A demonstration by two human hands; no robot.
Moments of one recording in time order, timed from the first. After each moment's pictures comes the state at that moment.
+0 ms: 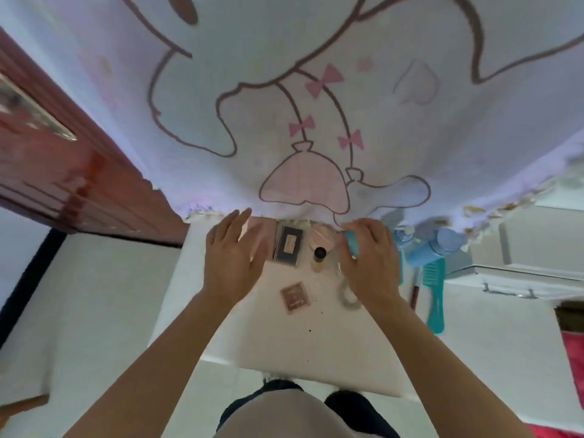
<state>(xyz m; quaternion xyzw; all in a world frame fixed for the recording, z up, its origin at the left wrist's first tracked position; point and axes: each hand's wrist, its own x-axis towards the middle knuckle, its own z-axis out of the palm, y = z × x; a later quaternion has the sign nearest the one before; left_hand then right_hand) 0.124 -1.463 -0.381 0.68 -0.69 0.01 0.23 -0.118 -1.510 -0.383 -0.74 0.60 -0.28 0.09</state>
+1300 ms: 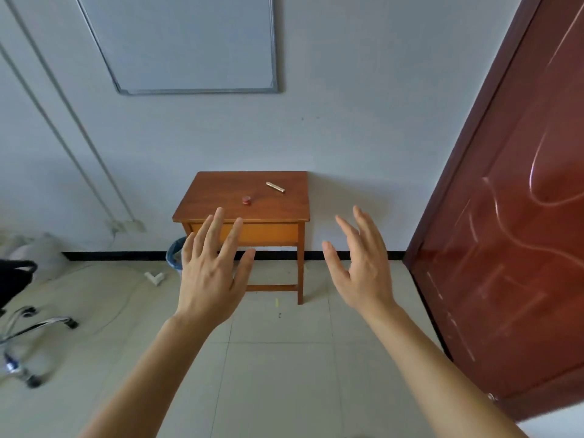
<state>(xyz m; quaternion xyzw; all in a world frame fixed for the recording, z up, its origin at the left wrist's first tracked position) 0.397 -0.762 -0.208 0.96 -0.05 0.25 0.13 0.439 -1.018 -0.230 -0.90 -0.13 -0.30 0.29</state>
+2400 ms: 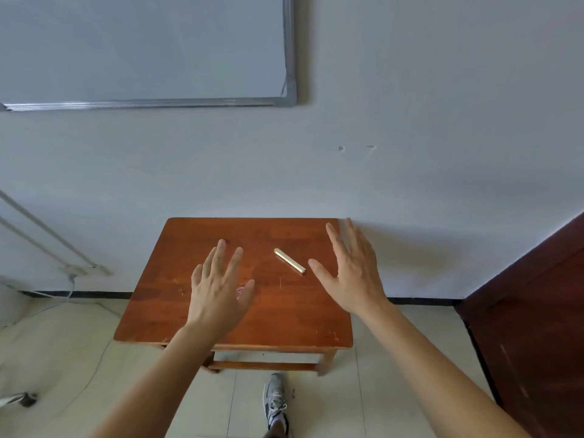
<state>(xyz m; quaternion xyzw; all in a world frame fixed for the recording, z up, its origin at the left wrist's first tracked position) 0.974 -0.662 -0.325 0.99 0.03 0.05 0.10 1.031 -0.922 -0.326 -0.96 -0.12 -0.10 0.21</state>
